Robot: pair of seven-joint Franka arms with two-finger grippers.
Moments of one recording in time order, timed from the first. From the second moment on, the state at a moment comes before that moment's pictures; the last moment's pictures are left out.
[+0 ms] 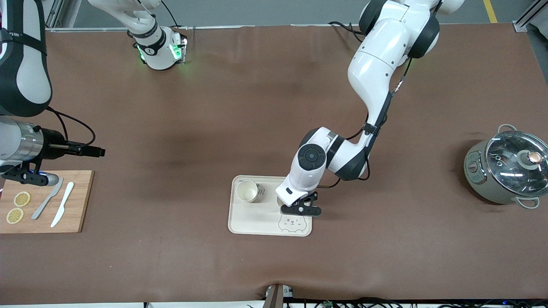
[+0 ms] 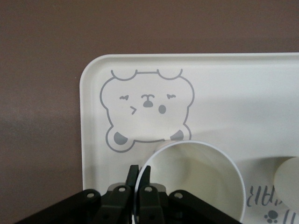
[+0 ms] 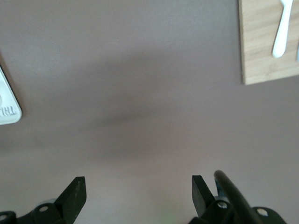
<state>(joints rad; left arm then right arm) -0.59 1.03 -0.02 -1.06 0.04 2.25 -0.55 -0.03 0.30 -0.01 -1.51 0.12 1.55 0.18</state>
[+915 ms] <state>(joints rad) -0.35 0.62 -0.10 -1.55 0.04 2.32 -0.35 0.10 0.39 0.00 -1.51 0.19 1.68 0.51</state>
